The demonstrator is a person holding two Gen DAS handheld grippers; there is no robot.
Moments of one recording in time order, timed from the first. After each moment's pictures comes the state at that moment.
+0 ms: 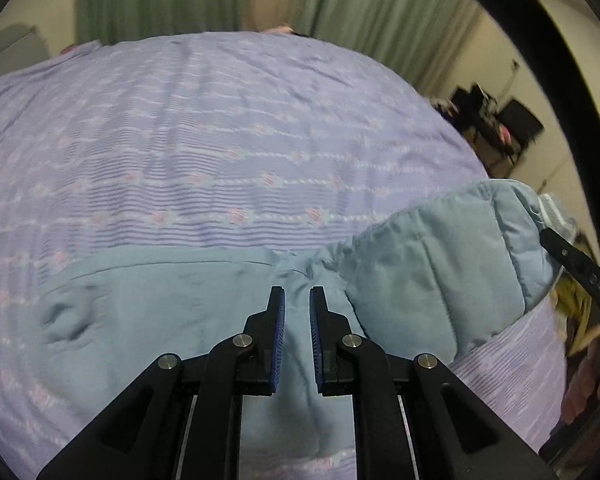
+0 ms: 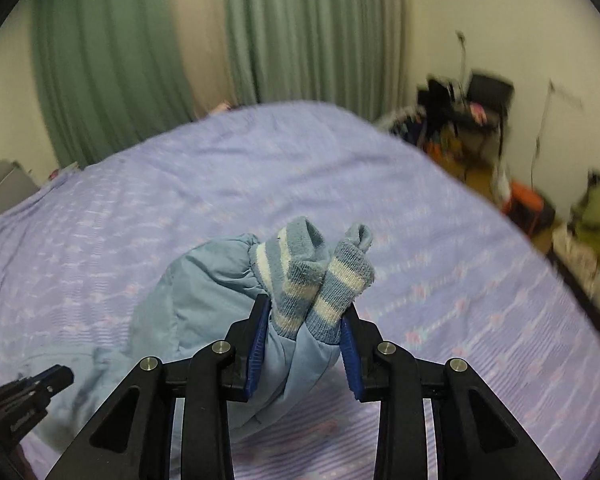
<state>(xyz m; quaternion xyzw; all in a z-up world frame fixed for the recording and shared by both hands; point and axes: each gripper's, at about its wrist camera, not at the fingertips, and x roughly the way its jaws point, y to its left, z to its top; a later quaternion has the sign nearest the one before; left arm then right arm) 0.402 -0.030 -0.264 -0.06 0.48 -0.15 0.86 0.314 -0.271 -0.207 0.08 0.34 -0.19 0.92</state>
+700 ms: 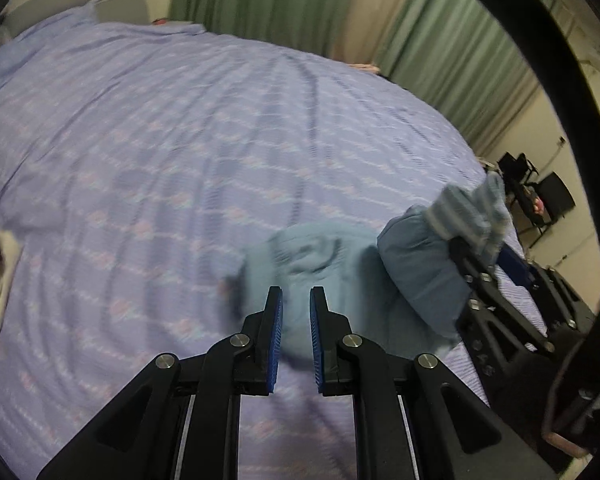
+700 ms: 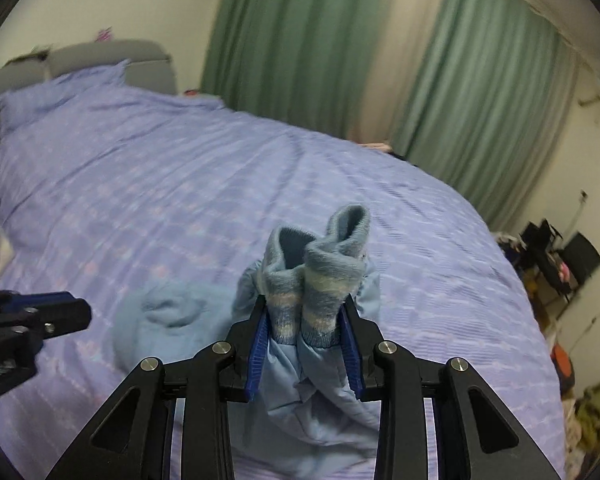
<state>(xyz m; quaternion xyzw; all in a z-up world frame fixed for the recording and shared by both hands) 0.319 0.160 -0.233 -0.15 0.46 -0.04 0.87 0.333 0.015 -0.218 -0.16 0.32 0.02 0.93</state>
